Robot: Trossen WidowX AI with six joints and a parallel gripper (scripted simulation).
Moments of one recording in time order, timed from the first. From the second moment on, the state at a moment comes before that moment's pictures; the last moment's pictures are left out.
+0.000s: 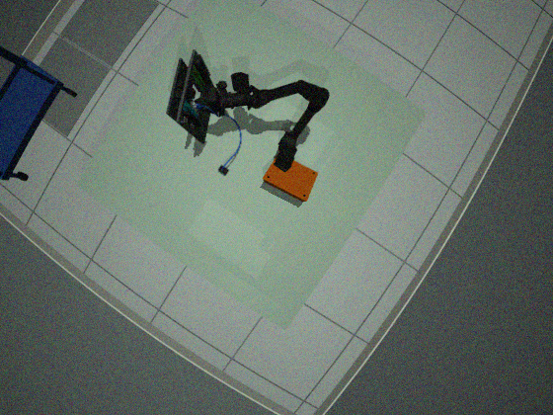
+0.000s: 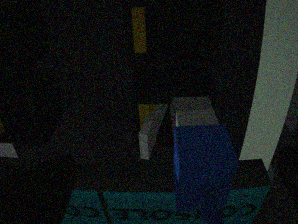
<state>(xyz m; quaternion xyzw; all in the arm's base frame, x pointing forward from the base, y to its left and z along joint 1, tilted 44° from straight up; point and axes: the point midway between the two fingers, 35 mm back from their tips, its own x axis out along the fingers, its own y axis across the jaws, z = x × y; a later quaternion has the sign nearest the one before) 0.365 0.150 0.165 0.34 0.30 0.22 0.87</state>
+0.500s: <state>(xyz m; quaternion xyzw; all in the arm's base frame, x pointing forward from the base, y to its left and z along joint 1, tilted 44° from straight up) 0.358 0.148 0.163 0.34 0.30 0.22 0.87</state>
